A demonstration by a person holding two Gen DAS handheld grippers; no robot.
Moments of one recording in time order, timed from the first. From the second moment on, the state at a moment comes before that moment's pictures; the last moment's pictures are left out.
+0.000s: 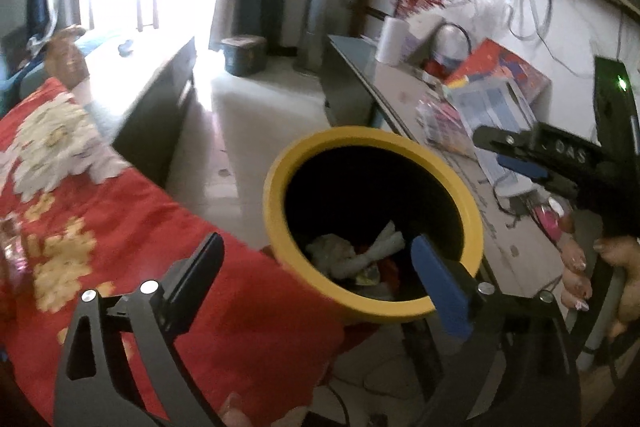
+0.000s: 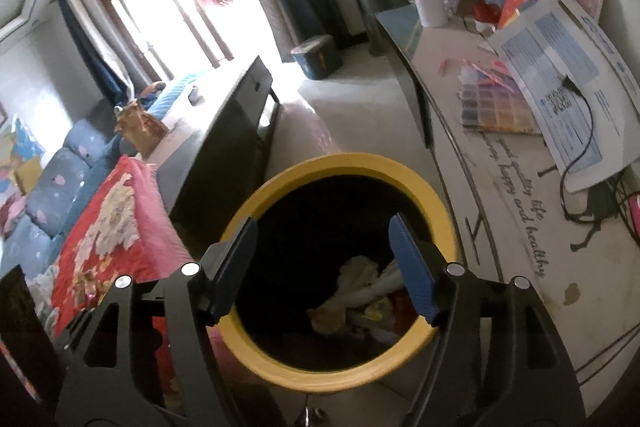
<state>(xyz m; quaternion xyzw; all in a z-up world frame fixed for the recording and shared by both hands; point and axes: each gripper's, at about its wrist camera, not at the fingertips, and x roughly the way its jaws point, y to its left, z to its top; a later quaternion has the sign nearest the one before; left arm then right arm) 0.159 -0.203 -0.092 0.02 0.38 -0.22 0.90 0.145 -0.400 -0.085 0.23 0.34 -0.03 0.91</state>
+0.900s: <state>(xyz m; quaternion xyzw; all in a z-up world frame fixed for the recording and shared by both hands) 0.135 -0.061 -0.032 -0.07 0.30 -0.07 0.95 0.133 -0.277 -0.046 0.13 0.32 0.11 0.93</state>
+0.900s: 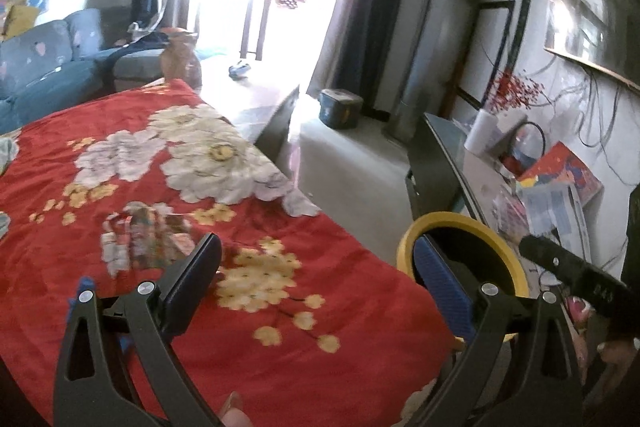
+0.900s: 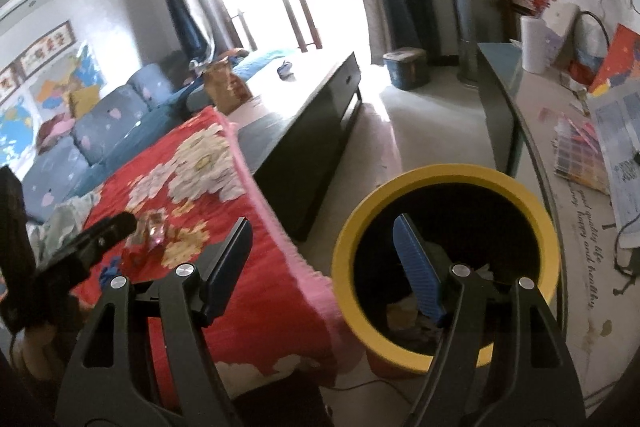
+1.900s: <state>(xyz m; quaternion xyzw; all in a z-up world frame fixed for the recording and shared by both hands) 0.123 0.042 -0.031 -0.14 0.29 0.03 0.95 0.126 -0.166 -0.036 0.05 0.34 0.22 0.91</state>
